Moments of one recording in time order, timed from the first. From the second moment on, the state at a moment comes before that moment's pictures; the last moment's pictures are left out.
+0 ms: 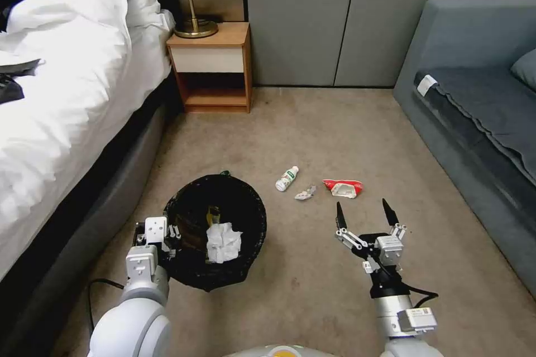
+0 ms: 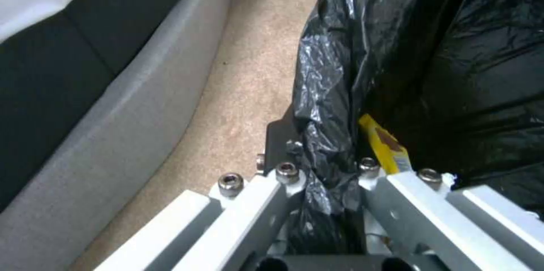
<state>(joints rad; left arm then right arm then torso) 1.67 -1.33 -0.50 -2.30 -0.19 0.53 -0.37 -1.74 1.46 0.46 2.07 0.02 0.39 0.04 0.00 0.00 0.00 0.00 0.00</state>
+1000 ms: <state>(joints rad) 1.68 -1.35 -0.49 -2.31 -0.17 0.52 -0.37 -1.69 1.43 0.47 2.06 0.05 0.37 0.01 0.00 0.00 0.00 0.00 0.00</state>
